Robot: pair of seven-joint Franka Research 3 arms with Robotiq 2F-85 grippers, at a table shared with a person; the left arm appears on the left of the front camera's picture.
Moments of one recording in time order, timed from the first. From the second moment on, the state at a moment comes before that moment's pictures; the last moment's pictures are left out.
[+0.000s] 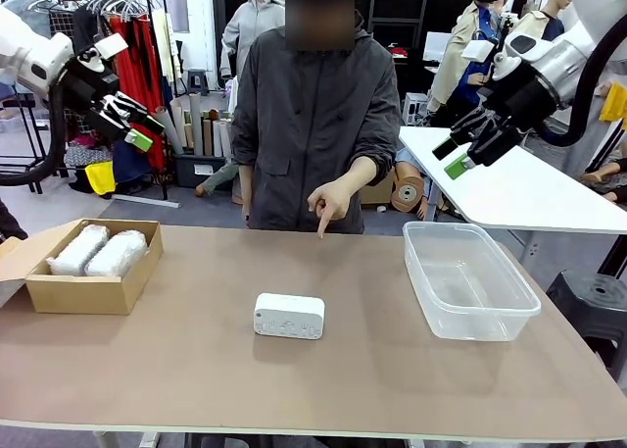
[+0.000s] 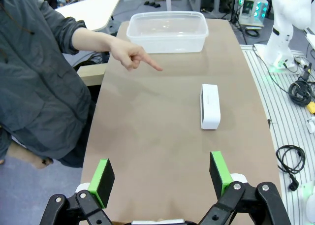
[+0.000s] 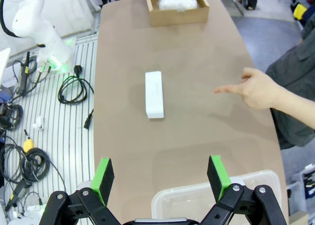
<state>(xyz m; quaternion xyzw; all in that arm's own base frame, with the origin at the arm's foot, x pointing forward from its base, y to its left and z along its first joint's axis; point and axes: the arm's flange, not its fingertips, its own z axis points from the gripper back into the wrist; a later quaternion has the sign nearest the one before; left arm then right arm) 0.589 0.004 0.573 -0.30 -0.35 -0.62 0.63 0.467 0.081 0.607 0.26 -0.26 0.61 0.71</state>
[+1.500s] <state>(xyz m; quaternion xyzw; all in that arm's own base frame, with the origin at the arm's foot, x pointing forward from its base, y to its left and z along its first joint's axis) 0.589 0.004 0.575 -0.30 -0.35 -0.62 0.63 0.507 0.285 0.451 0.16 -0.04 0.66 0.73</state>
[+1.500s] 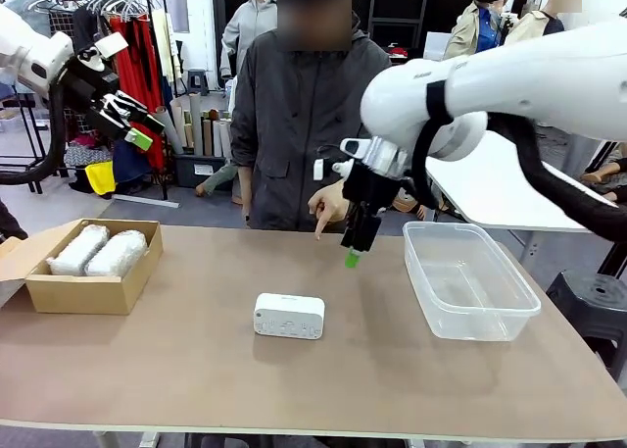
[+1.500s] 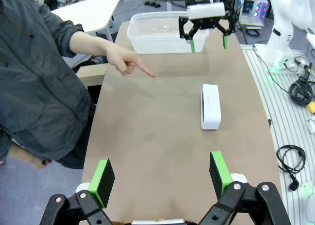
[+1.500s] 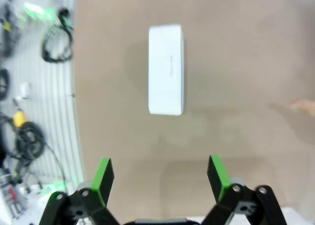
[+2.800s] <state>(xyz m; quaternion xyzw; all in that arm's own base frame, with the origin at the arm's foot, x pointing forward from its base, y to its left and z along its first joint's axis) 0.589 0.004 0.575 -0.30 -0.35 -0.62 0.63 0.507 0.384 0.387 0.12 -0.04 0.72 0.68</state>
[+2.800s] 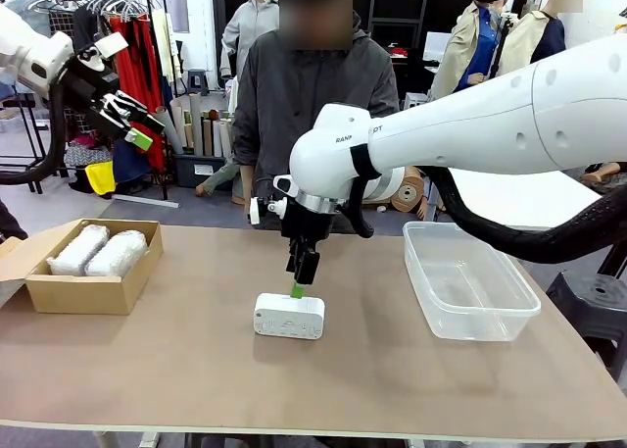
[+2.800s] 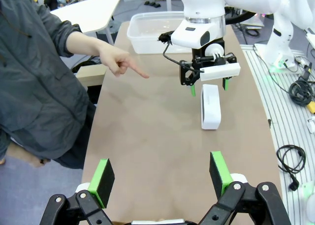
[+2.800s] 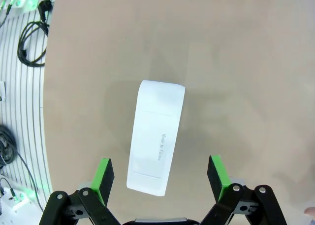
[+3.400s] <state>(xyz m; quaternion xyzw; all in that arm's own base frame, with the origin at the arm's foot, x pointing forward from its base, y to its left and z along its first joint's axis) 0.589 0.004 0.575 -0.30 -0.35 -0.62 0.63 0.499 0.384 0.372 0.09 -0.06 0.70 0.70</state>
